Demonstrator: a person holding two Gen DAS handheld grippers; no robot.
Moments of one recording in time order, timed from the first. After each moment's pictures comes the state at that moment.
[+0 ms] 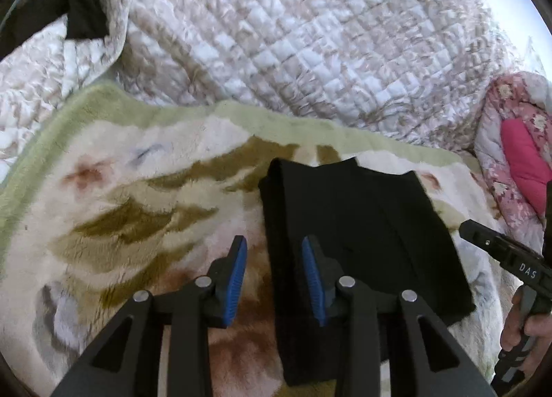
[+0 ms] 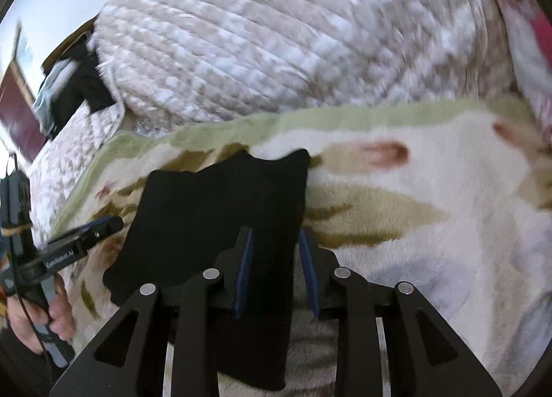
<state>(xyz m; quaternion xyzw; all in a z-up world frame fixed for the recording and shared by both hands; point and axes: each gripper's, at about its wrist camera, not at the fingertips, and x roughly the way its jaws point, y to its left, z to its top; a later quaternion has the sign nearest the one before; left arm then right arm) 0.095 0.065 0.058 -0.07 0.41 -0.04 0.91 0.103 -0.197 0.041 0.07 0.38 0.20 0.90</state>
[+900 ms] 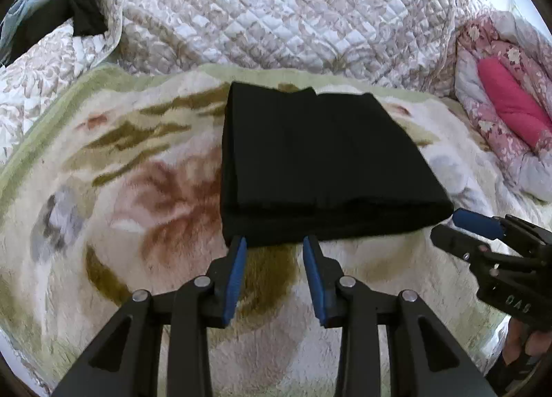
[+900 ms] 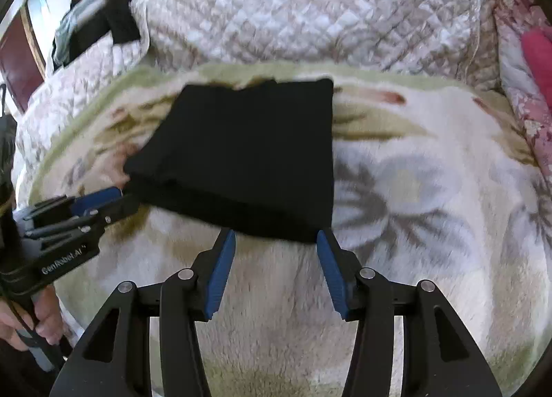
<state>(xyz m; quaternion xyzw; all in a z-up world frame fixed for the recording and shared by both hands) 0.010 0.013 0.034 -0.02 0.44 -0.03 0.90 0.016 -0.169 -0.001 -0.01 0.43 0.18 0.88</state>
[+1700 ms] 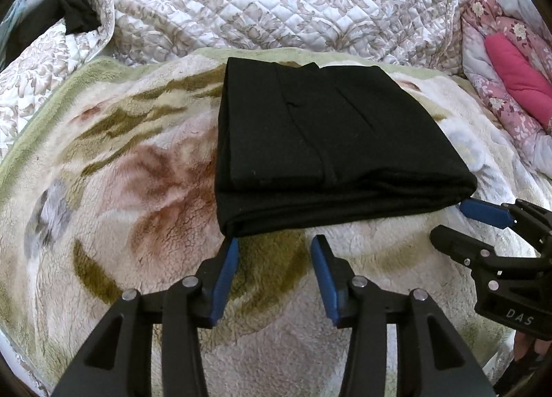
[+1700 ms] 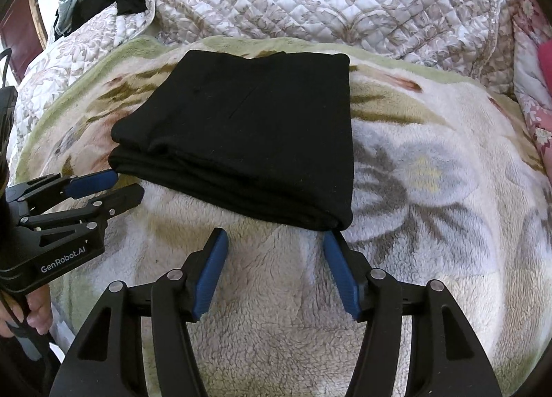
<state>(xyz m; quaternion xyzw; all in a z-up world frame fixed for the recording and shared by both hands) 0.015 0.008 0.013 0.01 0.46 -0.02 0.89 0.019 -0.160 -0.017 -0.04 0.44 0.19 0.88</state>
